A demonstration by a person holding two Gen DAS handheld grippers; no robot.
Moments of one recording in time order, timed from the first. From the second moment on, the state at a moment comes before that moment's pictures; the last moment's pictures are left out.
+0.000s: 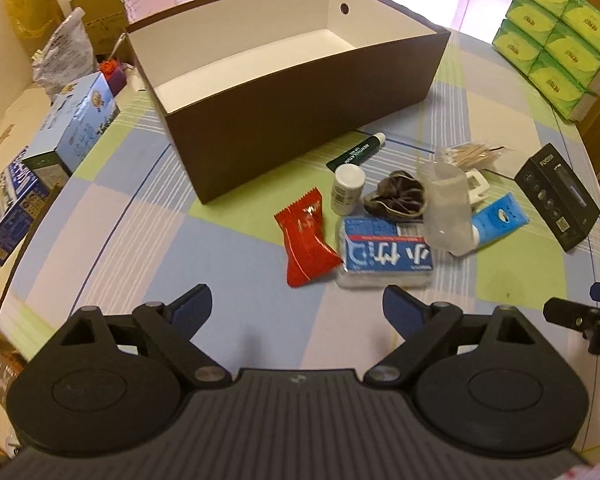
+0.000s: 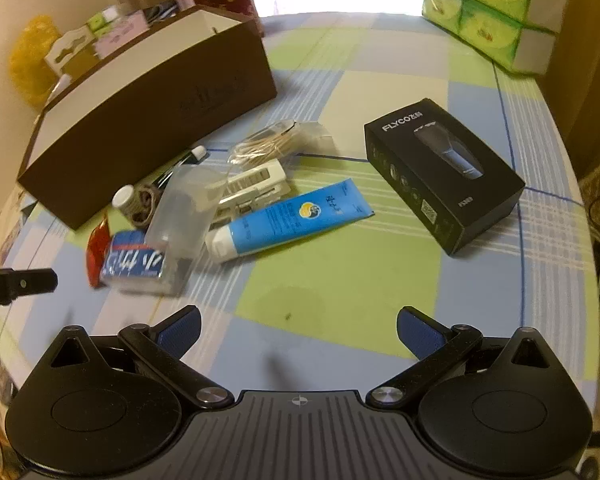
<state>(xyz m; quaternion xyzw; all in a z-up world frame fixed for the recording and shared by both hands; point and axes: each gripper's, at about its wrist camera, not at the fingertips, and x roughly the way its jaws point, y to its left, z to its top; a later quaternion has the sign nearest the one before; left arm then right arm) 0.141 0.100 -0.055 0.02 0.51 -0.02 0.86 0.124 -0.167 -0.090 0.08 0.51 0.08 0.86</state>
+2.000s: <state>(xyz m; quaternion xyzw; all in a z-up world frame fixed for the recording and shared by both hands) 0.214 0.131 -0.120 0.05 0.55 -0.13 0.82 0.167 -0.133 -0.135 -0.02 0.51 0.03 0.86</state>
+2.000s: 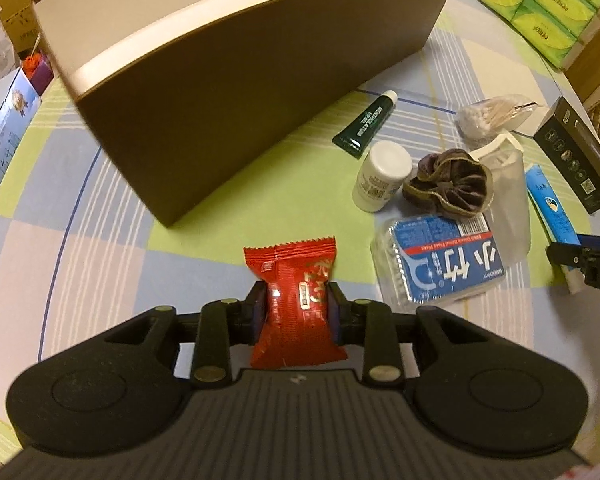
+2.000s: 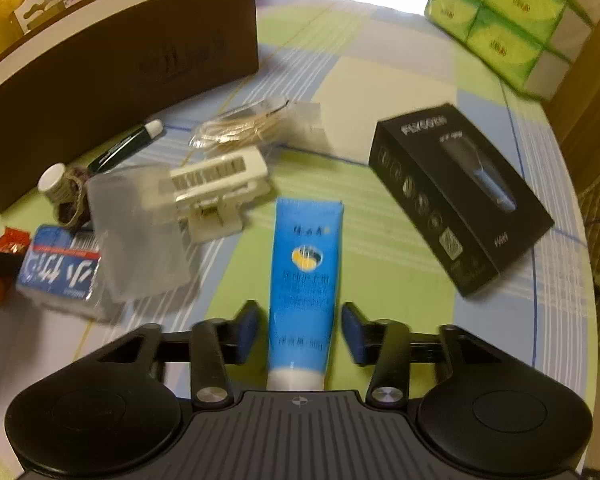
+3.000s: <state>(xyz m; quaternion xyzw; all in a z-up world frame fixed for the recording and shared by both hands) 0.164 0.130 -0.068 0.02 0.51 -0.14 0.85 0.126 -0.111 -0.061 0.02 0.48 0.17 0.86</state>
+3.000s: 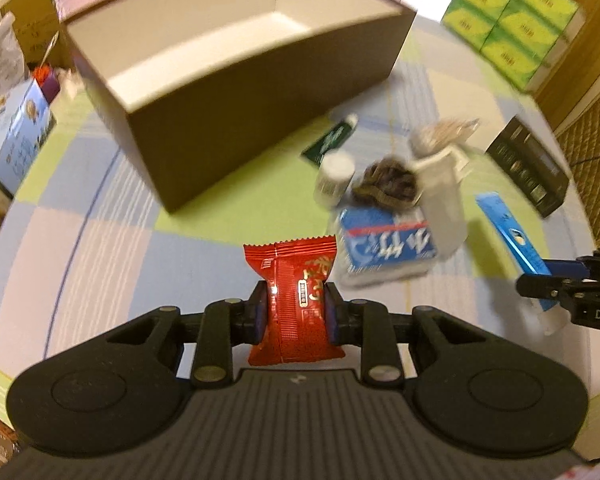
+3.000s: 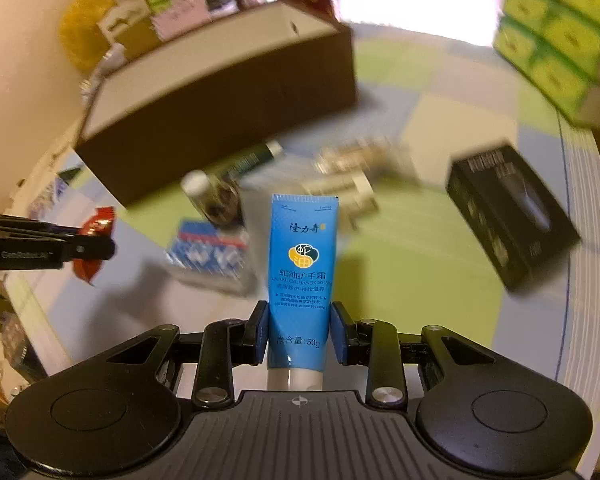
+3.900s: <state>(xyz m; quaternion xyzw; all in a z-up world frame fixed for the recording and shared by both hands) 0.272 0.161 0.019 -0.01 0.41 -0.12 0.90 0.274 0.008 0.004 -0.04 0.39 0.31 0.87</state>
